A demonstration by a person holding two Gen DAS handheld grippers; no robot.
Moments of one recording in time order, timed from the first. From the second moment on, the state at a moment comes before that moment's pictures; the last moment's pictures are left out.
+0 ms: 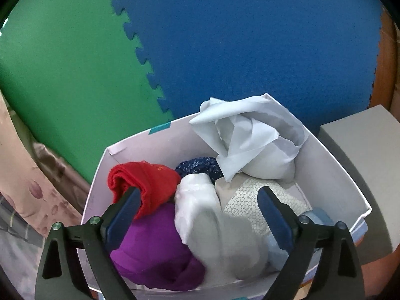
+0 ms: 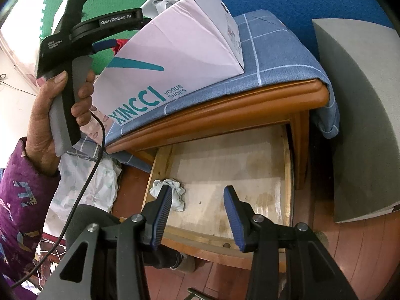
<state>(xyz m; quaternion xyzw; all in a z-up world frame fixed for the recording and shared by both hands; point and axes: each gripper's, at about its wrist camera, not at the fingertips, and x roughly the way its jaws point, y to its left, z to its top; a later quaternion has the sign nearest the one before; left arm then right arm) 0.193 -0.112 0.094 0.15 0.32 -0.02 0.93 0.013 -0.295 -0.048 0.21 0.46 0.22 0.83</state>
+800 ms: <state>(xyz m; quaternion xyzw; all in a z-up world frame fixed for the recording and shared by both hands) 0.115 -0.066 0.119 0.09 0.30 -0.03 0.95 0.015 -0.276 -0.055 0.15 0.48 0.21 0.84</state>
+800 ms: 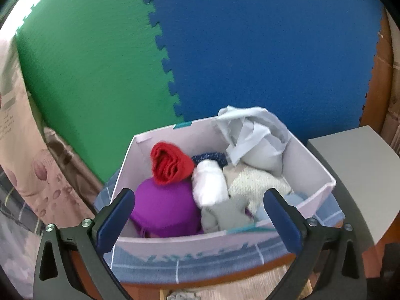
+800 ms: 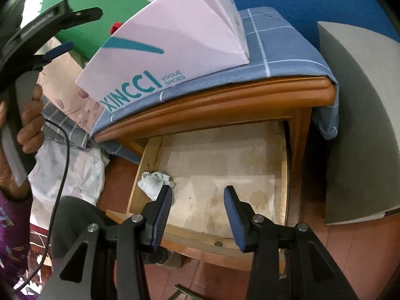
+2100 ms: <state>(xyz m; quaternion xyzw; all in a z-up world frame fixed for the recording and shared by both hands) 0.037 0.152 -0.006 -0.10 0.41 0.08 0.90 0.056 -0.014 -0.150 -0.16 0.59 0.36 0.70</state>
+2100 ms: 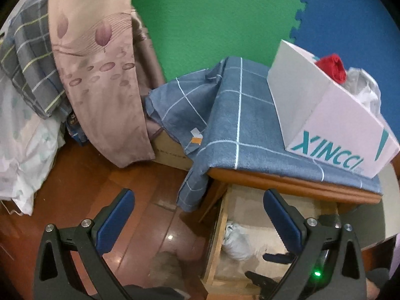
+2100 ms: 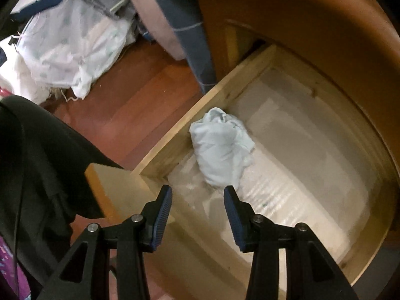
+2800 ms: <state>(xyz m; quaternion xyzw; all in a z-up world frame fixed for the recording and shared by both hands) 0.046 0.124 -0.011 -0.04 0.43 0.05 0.90 0.085 0.025 -0.196 -0.25 0.60 0.36 0.67</state>
